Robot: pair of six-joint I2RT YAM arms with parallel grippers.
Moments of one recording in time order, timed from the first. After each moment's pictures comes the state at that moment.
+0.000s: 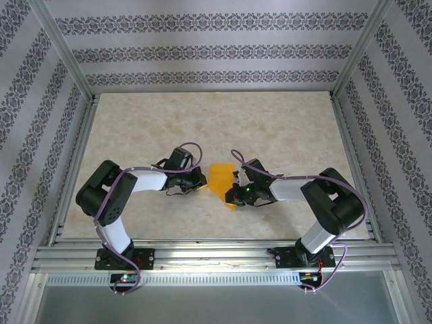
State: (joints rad) left arm -0.51 1.74 0.78 0.02 0.45 -0.96; right arm 0.58 1.62 0.59 0.00 -0.64 0.75
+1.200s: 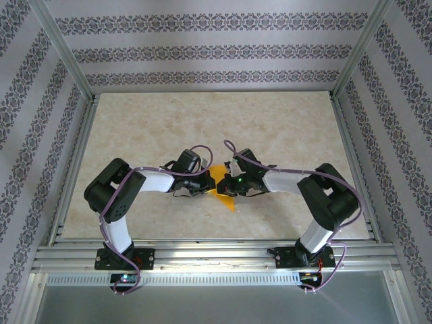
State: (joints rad) left arm -0.58 1.81 0.80 0.11 0.52 -0.92; right arm 0.61 1.69 0.76 -0.06 -0.65 0.76
